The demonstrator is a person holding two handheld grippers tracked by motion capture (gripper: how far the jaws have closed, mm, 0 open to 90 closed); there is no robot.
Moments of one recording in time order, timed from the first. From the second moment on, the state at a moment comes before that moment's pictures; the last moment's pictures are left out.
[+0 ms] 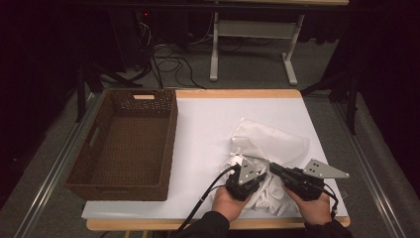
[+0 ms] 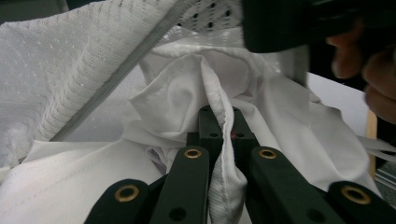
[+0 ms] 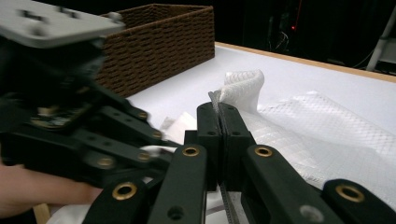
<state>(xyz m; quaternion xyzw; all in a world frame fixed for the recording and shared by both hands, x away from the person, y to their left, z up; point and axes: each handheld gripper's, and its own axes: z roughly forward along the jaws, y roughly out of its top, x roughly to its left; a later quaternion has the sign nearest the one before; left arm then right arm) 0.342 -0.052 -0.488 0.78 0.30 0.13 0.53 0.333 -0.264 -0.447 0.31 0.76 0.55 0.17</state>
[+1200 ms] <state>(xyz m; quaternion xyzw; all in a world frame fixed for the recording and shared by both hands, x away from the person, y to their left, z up) 0.323 -0.004 -0.503 0.77 0.34 0.15 0.52 0.327 -0.267 -0.447 0.31 0.76 0.55 0.18</state>
